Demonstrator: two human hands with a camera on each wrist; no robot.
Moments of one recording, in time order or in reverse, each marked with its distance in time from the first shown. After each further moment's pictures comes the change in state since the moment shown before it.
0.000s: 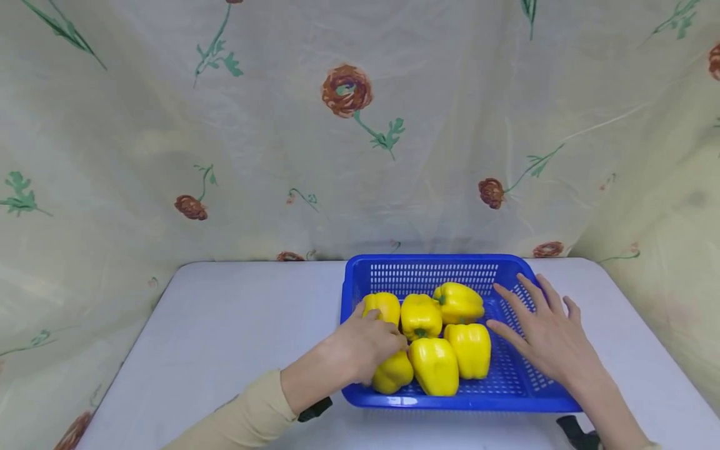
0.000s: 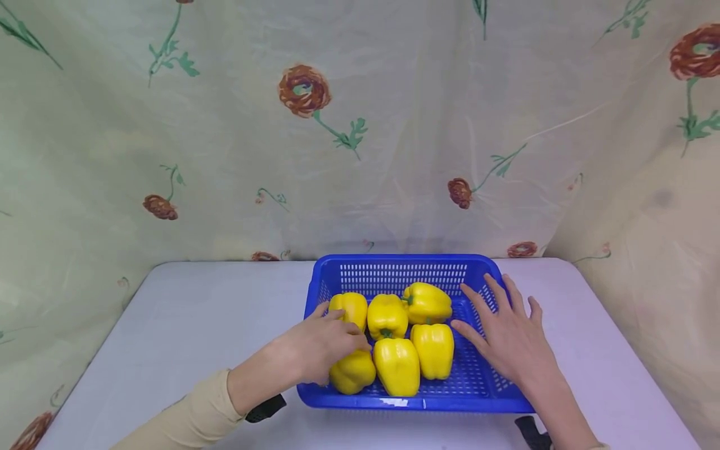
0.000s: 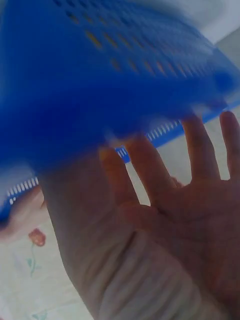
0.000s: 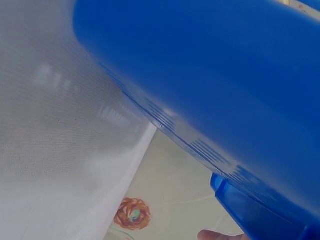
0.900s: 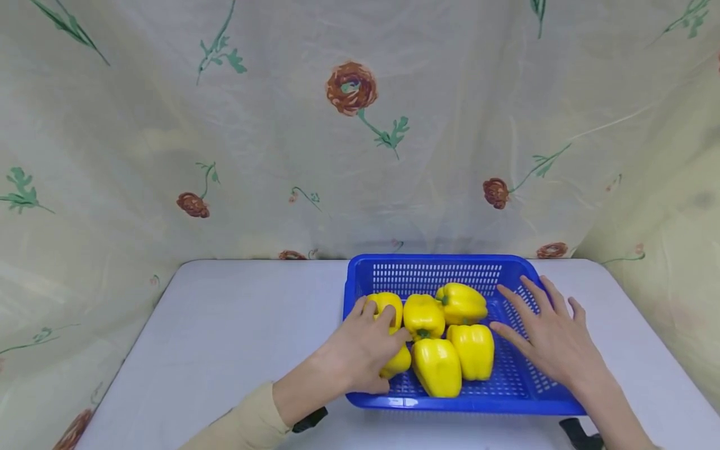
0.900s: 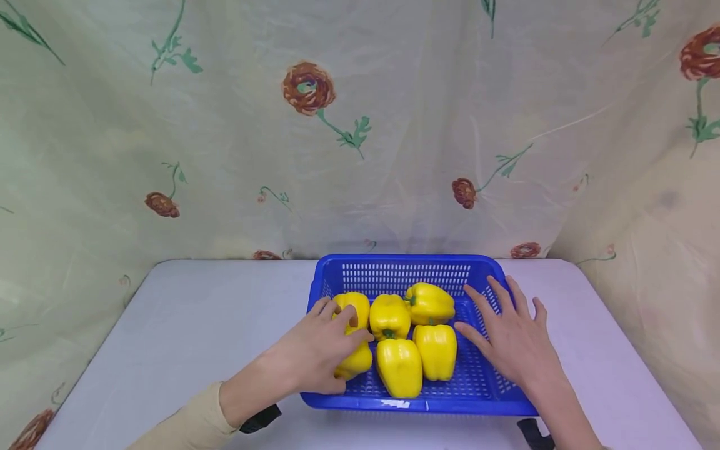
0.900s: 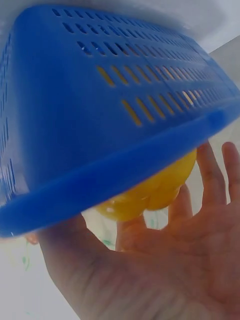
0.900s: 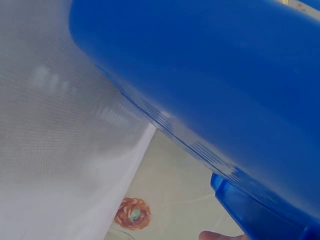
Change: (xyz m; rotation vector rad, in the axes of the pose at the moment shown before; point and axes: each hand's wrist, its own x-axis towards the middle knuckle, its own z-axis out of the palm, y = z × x) left_hand -0.006 -0.005 0.015 0.103 0.187 0.026; right_hand 0.003 -0.001 0.001 0.005 -0.043 0.020
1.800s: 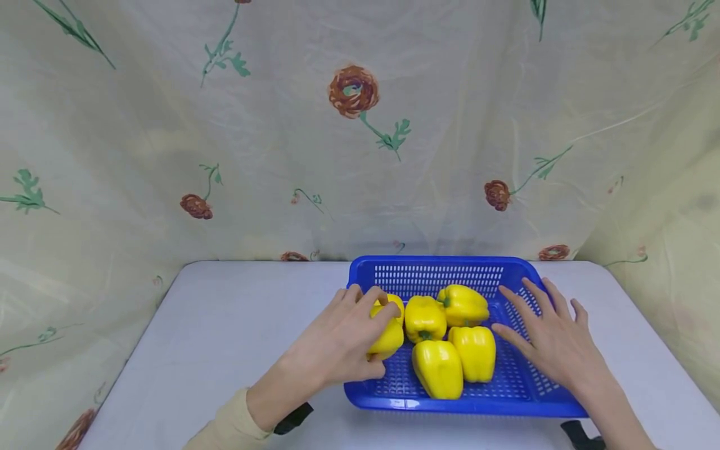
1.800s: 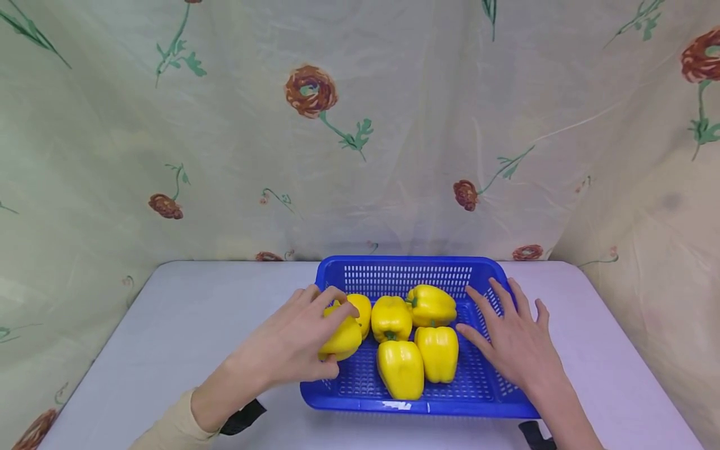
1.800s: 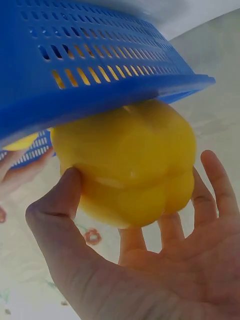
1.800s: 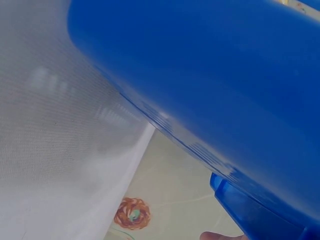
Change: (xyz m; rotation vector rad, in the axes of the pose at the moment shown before) left_hand -0.024 -0.024 -0.014 -0.122 0.226 -0.041; right_hand 0.000 0.000 -0.001 0.013 -0.003 0.001
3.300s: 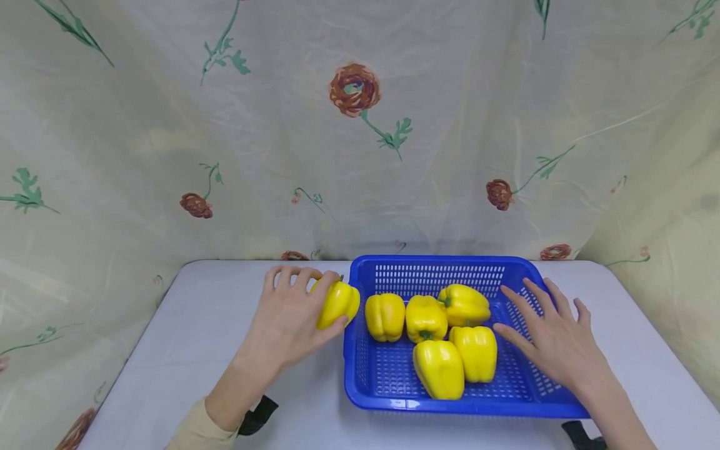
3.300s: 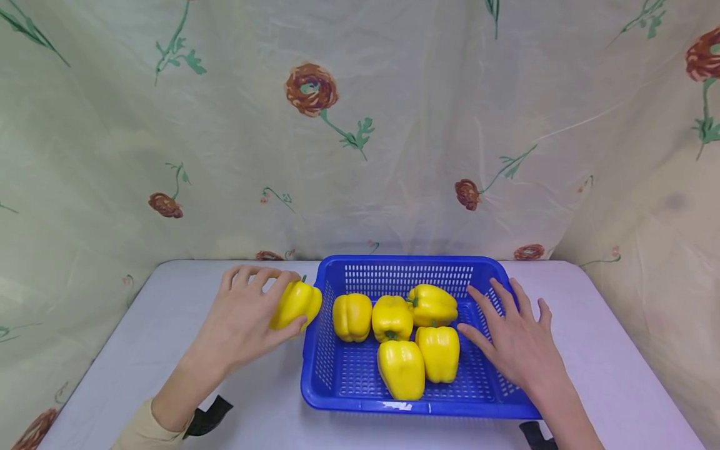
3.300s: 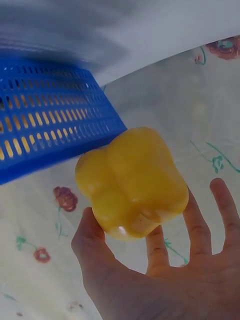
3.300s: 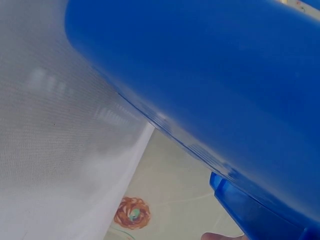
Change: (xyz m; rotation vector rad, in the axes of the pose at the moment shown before) left_hand -0.033 -0.052 0.013 0.122 0.307 -0.297; right_hand -0.001 0.001 0.001 0.007 0.002 -0.005
